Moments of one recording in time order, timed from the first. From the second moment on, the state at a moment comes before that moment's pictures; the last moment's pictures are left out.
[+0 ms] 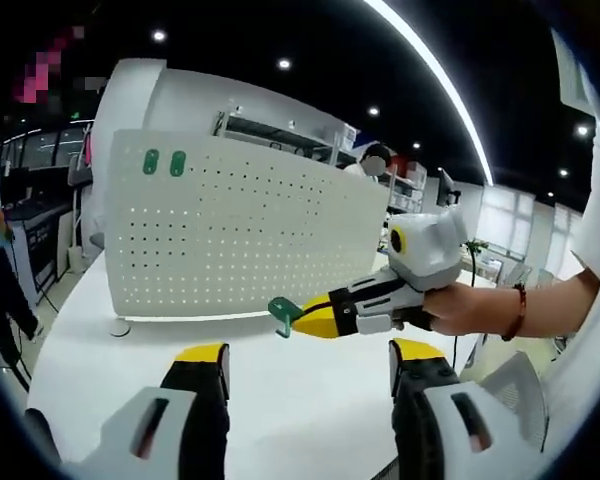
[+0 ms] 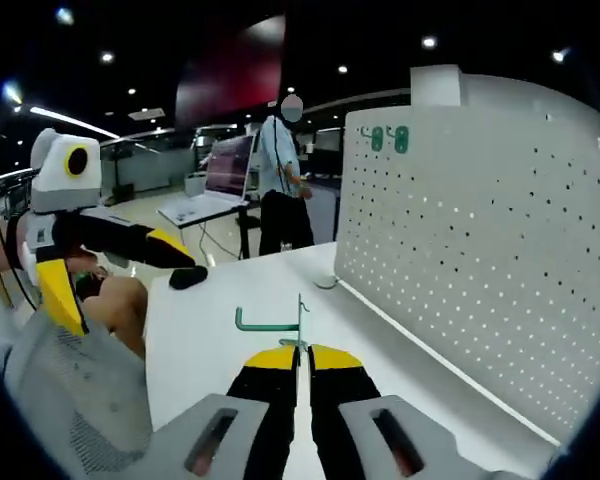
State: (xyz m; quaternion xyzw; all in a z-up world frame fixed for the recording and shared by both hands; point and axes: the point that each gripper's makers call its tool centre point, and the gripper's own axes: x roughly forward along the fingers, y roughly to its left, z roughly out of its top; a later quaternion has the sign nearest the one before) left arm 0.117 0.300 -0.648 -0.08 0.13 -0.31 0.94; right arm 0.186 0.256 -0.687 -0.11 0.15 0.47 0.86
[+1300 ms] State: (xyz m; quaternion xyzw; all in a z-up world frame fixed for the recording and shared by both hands) left arm 0.117 0.287 -0.624 -0.18 0.11 -0.29 0.93; right arm 0.152 0.266 -0.634 -0.01 0.06 0.48 0.88
